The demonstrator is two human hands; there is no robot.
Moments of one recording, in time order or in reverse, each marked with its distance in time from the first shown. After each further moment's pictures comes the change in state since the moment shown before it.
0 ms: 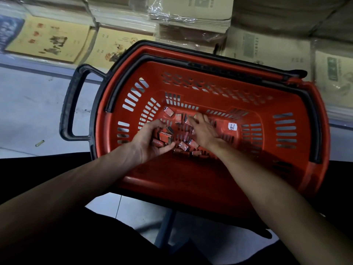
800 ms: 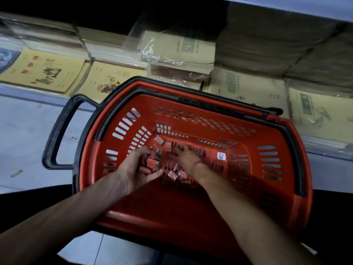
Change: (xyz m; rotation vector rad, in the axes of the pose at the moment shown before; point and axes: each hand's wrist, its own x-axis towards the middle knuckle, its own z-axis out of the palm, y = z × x) left_hand 0.008 0.009 0.005 -0.033 0.031 0.036; right_hand 0.013 -0.018 -0.024 -0.391 -0.295 -0.221
